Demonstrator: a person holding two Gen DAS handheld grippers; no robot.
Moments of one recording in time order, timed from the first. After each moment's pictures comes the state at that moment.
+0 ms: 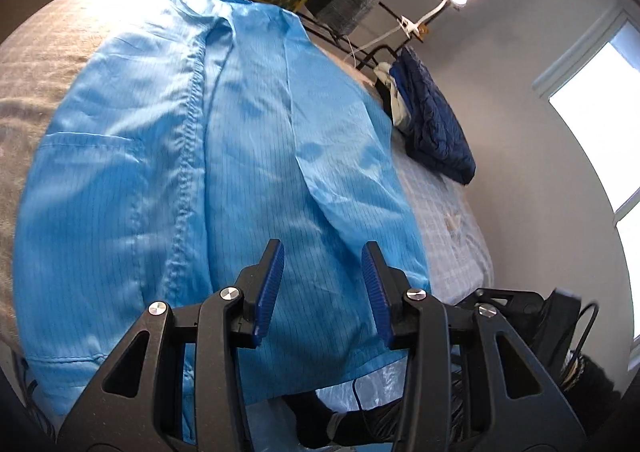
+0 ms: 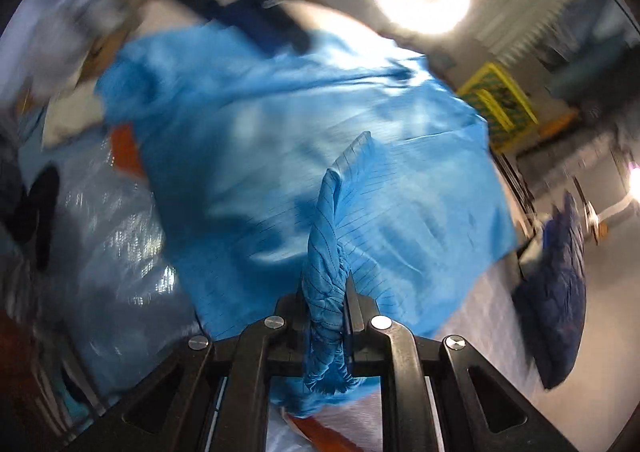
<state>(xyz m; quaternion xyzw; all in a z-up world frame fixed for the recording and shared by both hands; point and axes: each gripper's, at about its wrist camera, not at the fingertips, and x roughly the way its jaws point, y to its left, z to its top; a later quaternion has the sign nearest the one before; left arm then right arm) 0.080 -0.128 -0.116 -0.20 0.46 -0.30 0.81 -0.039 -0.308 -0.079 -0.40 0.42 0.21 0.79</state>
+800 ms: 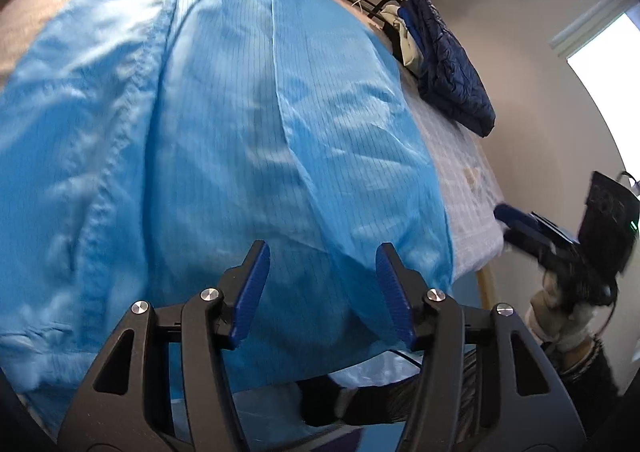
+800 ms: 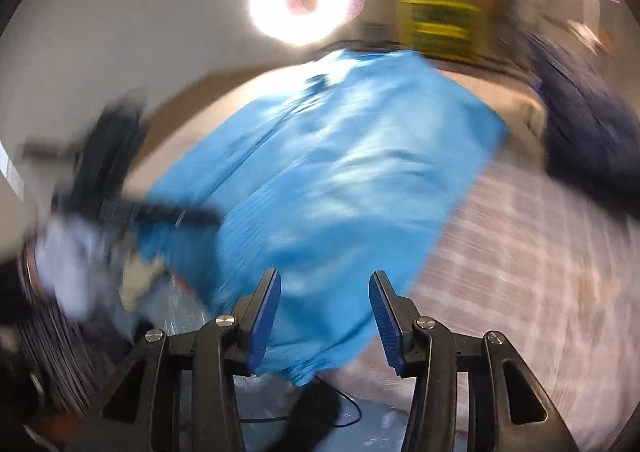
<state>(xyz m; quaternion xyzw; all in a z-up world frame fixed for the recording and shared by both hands) 0.074 -0.180 -0.154 -0.17 0.53 -0.30 0.78 -0.015 -0.467 -0.033 0.02 0.45 0.22 0.86</state>
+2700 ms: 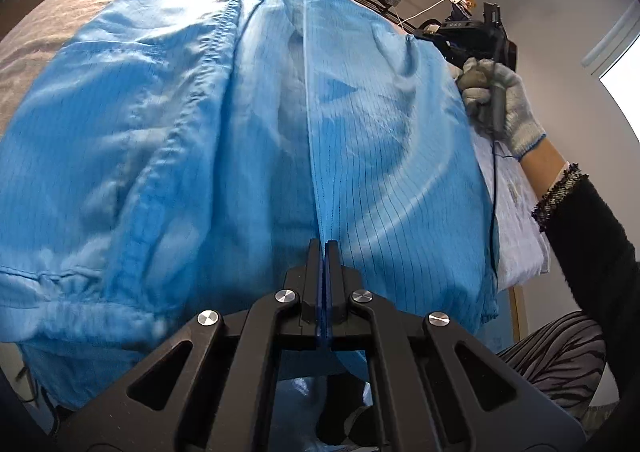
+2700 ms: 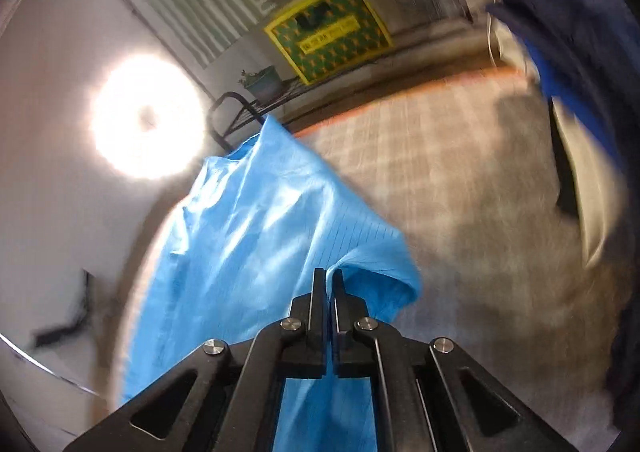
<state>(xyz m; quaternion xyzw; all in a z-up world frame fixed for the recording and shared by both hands) 0.039 -0.164 -0.173 -0.17 0.50 -0.21 0.82 0.345 -0.527 -0.096 0.20 0.44 0.12 0.87</state>
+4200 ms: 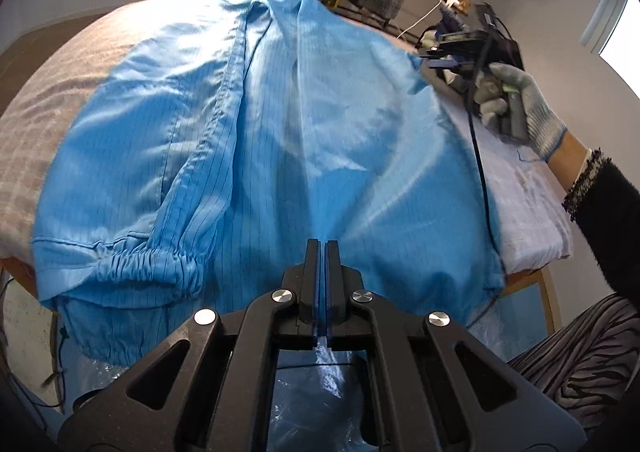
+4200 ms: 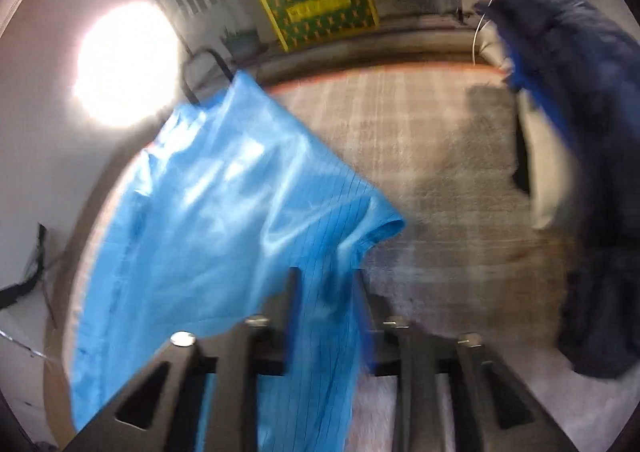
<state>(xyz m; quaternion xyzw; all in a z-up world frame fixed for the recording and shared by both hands) -0.007 -0.158 -0.141 -0.11 0.46 -0.19 0.86 0.301 -0.523 -0.080 0.13 0.48 0.09 0.86</state>
